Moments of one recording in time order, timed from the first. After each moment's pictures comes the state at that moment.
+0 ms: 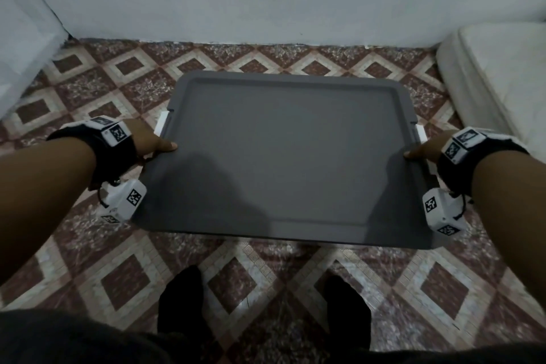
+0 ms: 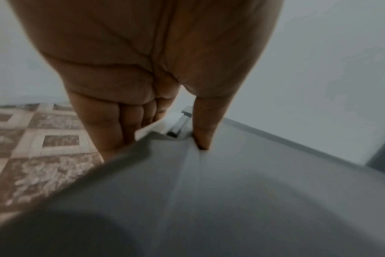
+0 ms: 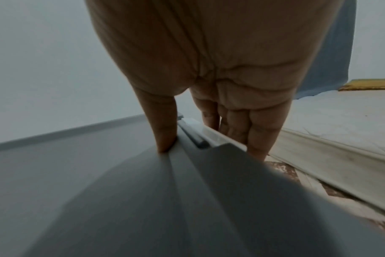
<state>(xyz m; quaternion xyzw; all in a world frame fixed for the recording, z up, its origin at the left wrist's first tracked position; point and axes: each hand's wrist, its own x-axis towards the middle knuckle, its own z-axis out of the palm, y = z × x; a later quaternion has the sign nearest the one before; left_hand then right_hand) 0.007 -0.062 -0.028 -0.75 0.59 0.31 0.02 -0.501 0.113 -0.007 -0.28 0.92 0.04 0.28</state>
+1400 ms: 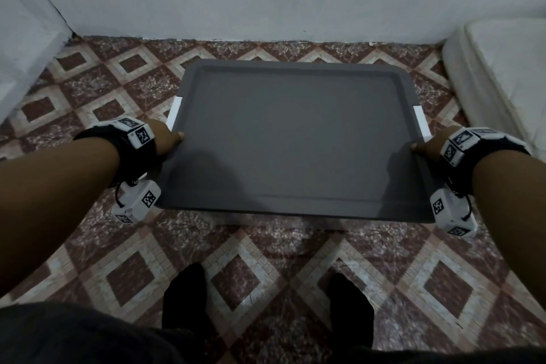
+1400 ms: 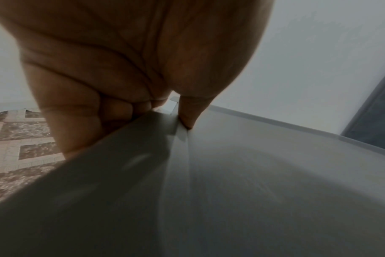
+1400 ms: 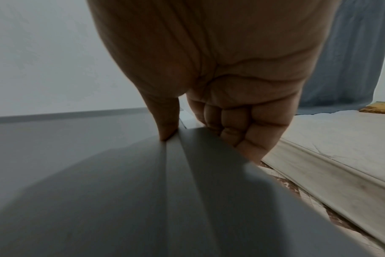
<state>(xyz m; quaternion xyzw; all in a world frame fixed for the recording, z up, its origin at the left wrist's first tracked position) -0.018 -0.055 -0.027 -0.70 0.68 0.16 0.14 -0.534 0.100 -0.040 -0.40 0.89 0.16 0.14</state>
